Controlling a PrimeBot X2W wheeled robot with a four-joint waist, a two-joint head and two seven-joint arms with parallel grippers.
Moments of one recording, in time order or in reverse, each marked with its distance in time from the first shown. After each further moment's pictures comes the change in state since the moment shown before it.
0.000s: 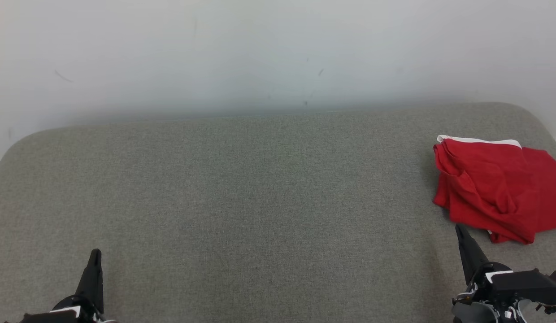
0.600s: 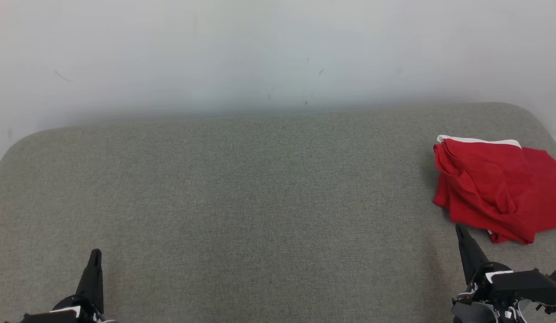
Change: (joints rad) left arm 0.000 0.000 0.000 0.000 0.000 0.000 0.000; right arm 0.000 0.000 0.000 0.000 0.000 0.004 0.000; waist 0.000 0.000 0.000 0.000
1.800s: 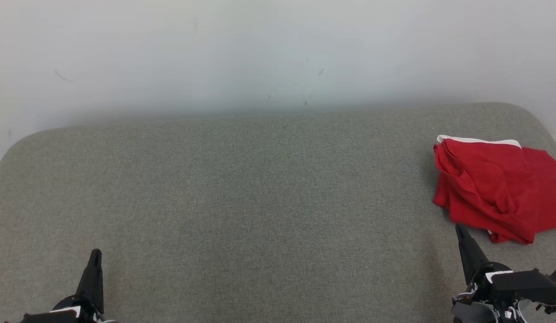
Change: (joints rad) left arm 0.000 0.000 0.000 0.000 0.000 0.000 0.000; right arm 0.000 0.000 0.000 0.000 0.000 0.000 0.000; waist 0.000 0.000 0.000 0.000
